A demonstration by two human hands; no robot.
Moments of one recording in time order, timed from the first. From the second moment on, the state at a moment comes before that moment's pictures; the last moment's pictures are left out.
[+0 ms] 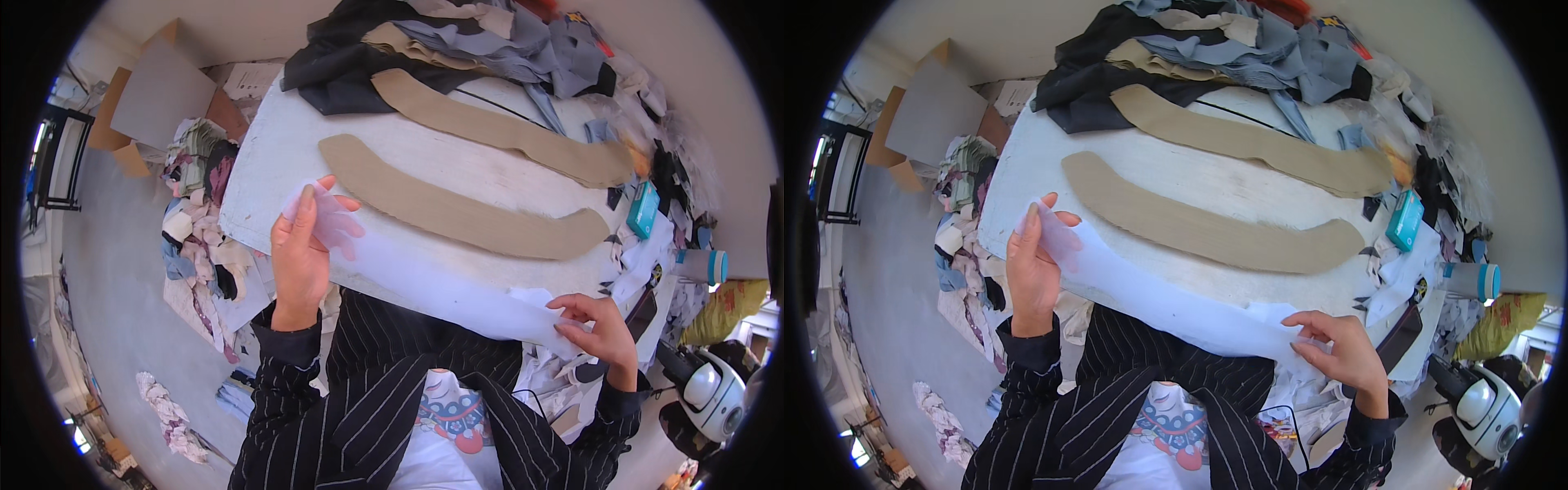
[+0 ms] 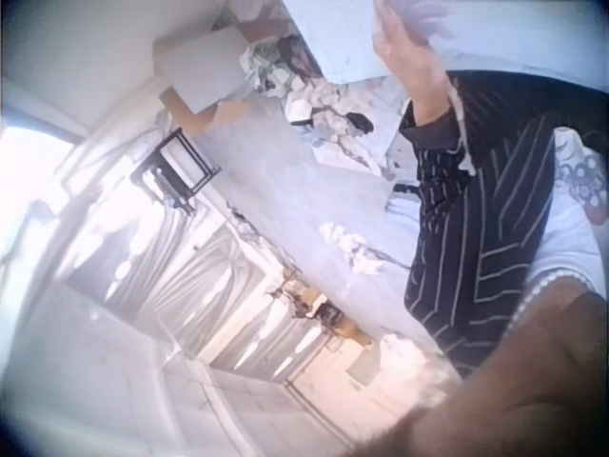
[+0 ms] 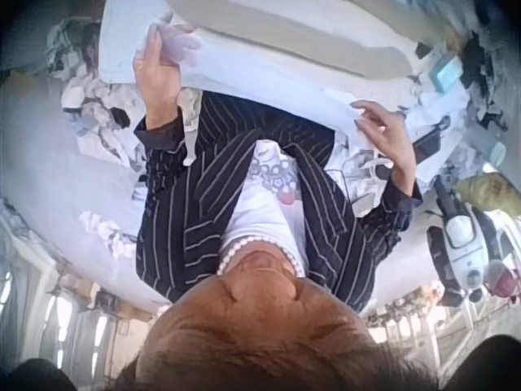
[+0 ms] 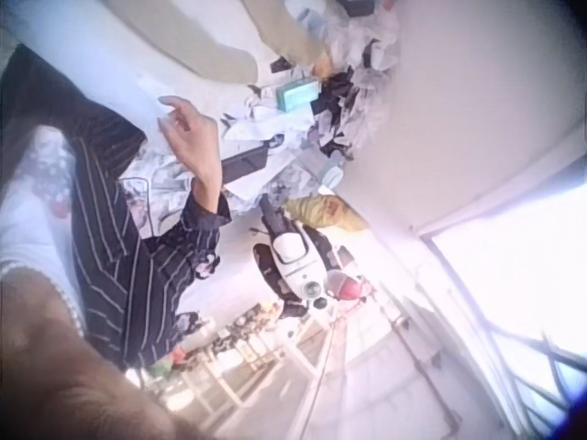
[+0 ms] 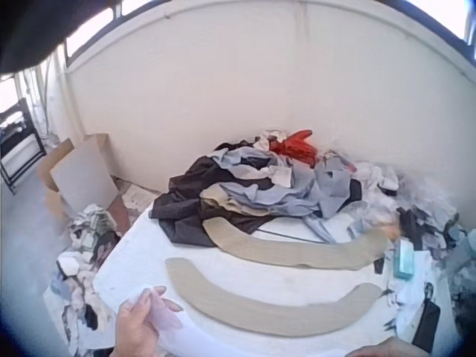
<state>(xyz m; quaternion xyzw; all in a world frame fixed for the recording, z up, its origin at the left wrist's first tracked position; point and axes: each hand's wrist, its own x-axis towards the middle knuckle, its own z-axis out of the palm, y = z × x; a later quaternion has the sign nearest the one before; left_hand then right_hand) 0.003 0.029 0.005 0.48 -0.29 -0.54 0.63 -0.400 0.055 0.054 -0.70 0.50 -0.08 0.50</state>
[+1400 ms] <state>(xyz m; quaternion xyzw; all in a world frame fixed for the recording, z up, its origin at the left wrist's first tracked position) 0.048 -0.063 -0.069 0.73 -0.46 -0.23 0.44 -0.325 -0.008 0.002 -0.62 0.57 -0.20 0.50</state>
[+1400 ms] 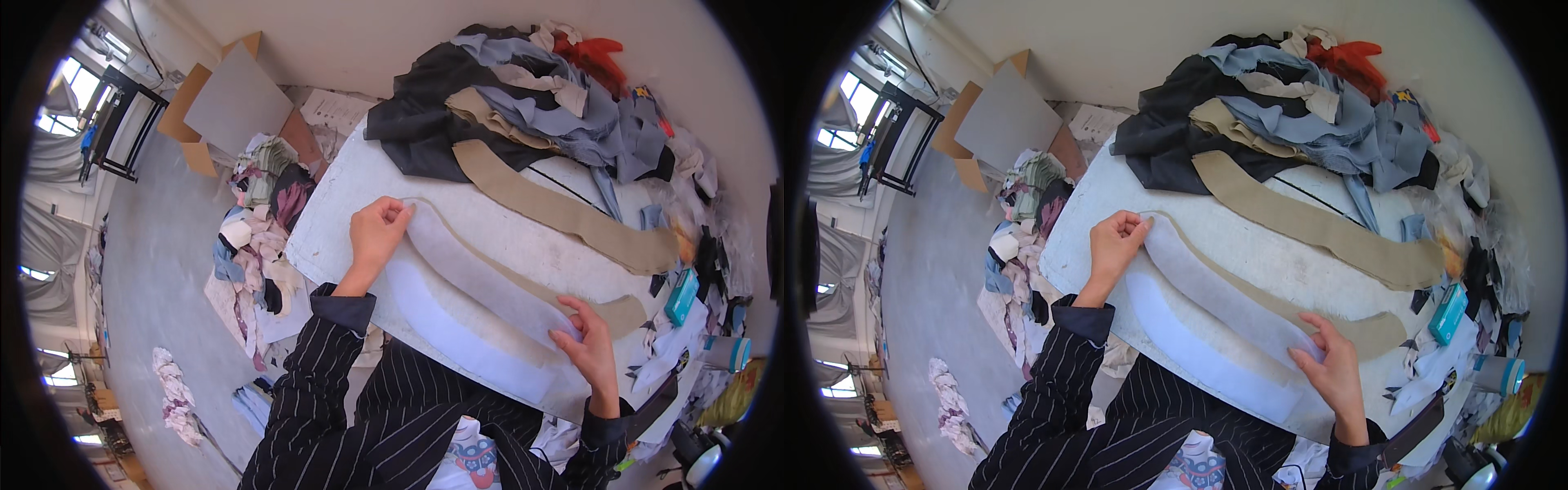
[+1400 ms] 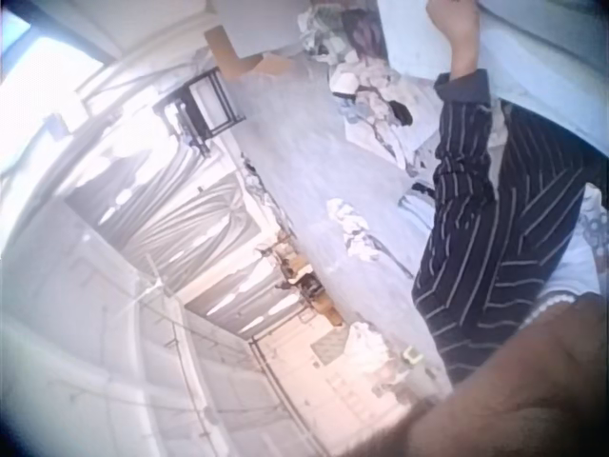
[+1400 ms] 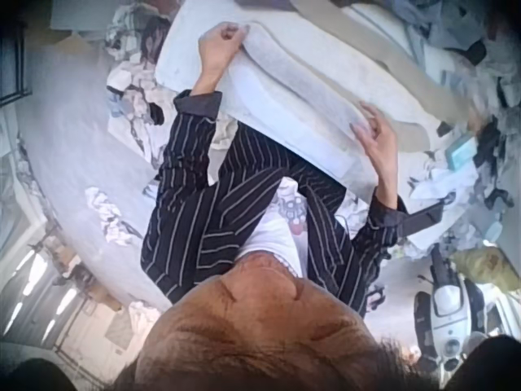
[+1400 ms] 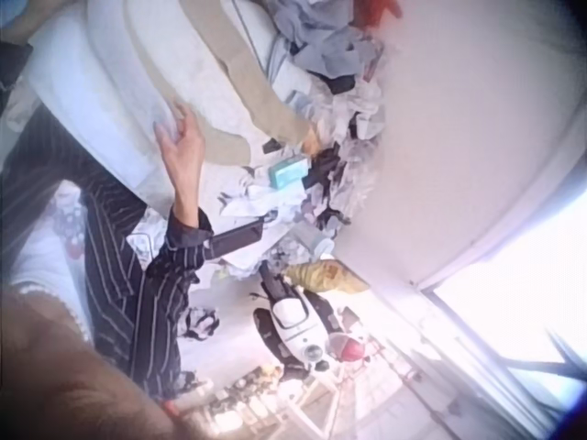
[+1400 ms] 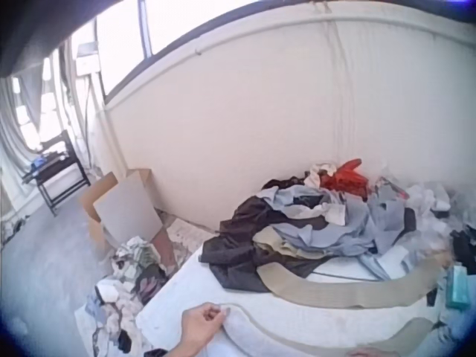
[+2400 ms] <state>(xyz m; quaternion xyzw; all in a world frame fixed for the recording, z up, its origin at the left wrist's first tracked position) -0.005 -0.067 -0.036 0.62 -0.78 -0.02 0.10 -0.334 -0.023 -0.006 -0.68 0.59 -0.20 0.39</state>
